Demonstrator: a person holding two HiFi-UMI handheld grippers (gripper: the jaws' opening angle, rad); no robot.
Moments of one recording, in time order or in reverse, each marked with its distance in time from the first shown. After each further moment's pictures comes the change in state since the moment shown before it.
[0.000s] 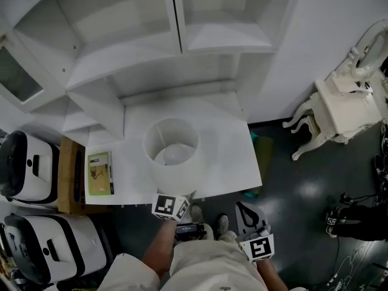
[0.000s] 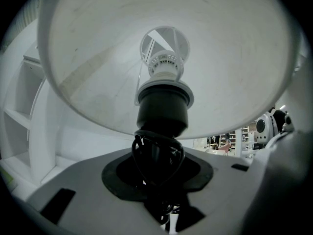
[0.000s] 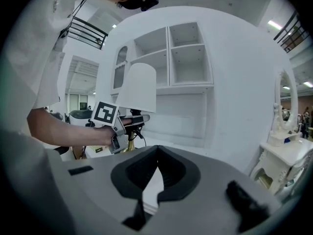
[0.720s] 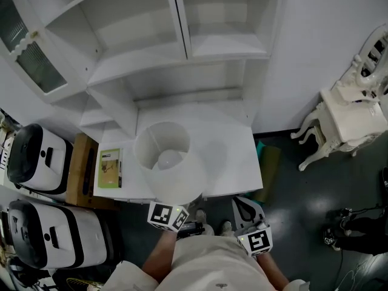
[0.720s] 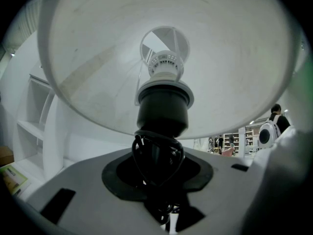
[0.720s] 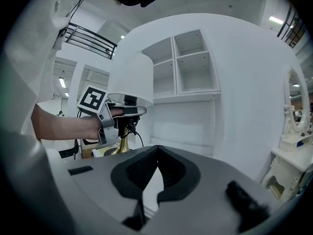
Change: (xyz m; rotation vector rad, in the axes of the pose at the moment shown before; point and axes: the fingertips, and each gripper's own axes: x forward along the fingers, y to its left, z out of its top) left arm -0.055 -0.053 0.061 -0.024 -0.024 0.054; right arm -0.020 0.003 0.019 -0.022 -0.088 0.118
